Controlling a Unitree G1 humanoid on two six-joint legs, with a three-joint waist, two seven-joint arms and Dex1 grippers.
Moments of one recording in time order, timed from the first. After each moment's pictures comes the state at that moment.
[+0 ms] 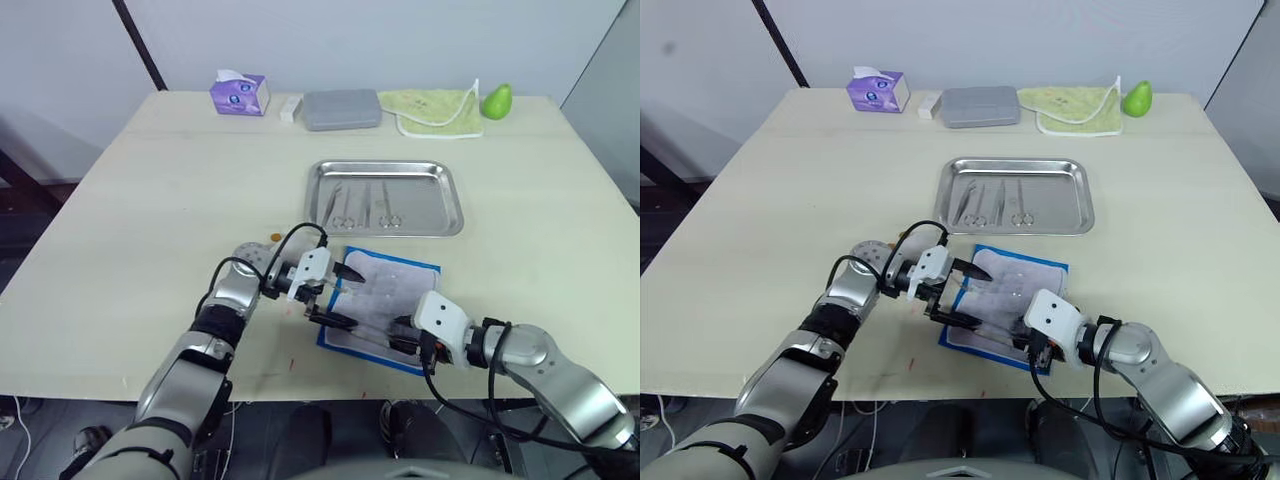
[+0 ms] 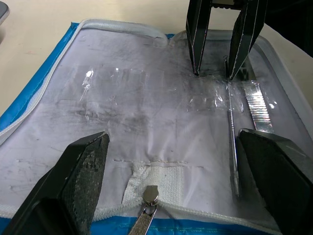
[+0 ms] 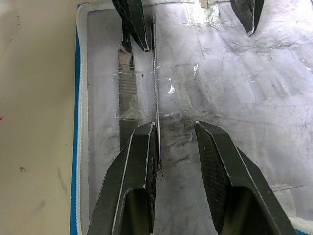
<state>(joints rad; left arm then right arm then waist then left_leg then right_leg) -0.66 0.42 -0.29 0.70 -0.13 -0.28 -1.55 -0.07 -0.65 0.40 -0.62 0.16 0.74 0.67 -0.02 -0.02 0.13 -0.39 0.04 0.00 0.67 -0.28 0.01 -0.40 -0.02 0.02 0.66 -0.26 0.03</state>
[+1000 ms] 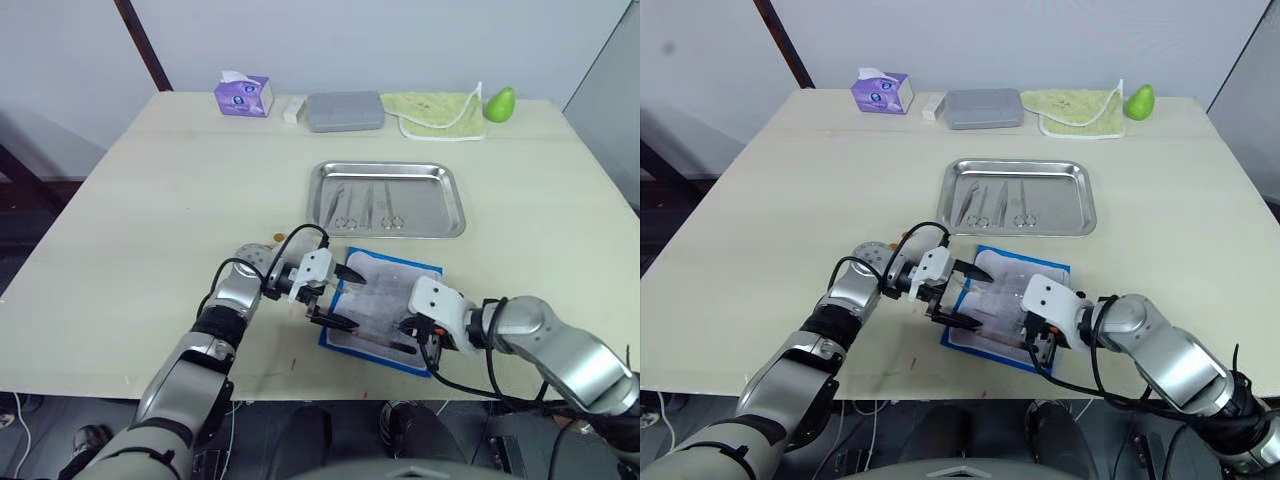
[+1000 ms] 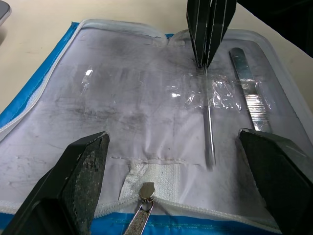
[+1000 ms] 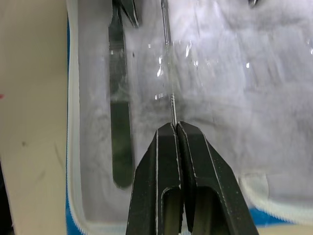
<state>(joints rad) -0.65 0.41 -0.29 0.70 -0.12 -0.28 -1.54 -0.34 -0.74 0.43 -0.68 0.25 1.13 0.74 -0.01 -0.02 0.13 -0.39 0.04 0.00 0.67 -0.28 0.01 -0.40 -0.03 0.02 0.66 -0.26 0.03</state>
